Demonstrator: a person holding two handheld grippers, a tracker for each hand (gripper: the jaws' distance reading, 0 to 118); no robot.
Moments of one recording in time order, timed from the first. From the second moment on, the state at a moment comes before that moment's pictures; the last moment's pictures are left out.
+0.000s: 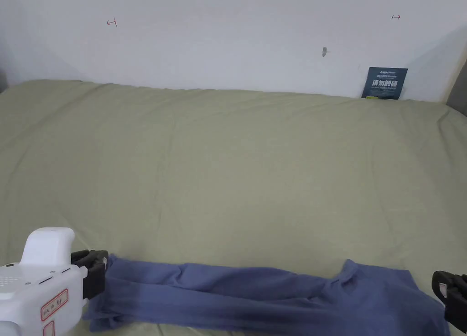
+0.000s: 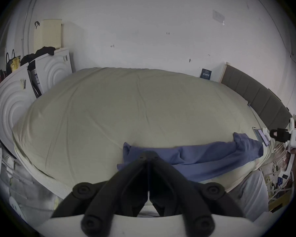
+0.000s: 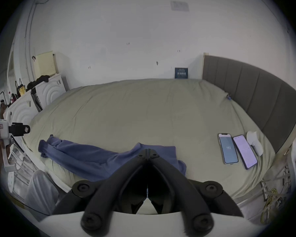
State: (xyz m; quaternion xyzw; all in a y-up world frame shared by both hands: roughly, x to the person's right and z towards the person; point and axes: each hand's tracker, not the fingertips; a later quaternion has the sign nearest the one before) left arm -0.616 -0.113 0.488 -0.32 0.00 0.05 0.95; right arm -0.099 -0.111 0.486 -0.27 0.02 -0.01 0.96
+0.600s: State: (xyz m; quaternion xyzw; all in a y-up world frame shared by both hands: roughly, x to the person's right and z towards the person) left arm -0.636 -0.079 0.520 -0.18 0.08 0.05 0.98; right arm -0.140 -0.098 0.514 -0.19 -0.02 0.02 0.98
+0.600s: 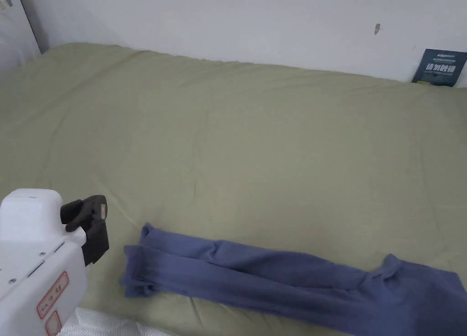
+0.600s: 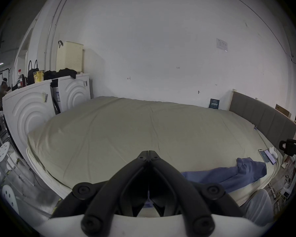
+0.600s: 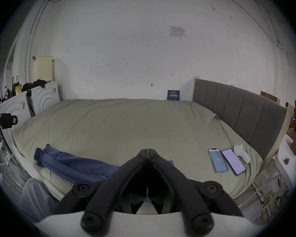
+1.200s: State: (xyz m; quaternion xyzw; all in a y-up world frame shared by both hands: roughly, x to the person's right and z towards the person) left arm -0.767 -0.185 0.378 -0.47 -0.12 0.34 0.80; right arm -0.162 -0.110 0.489 -0.22 -0.04 0.03 0.97
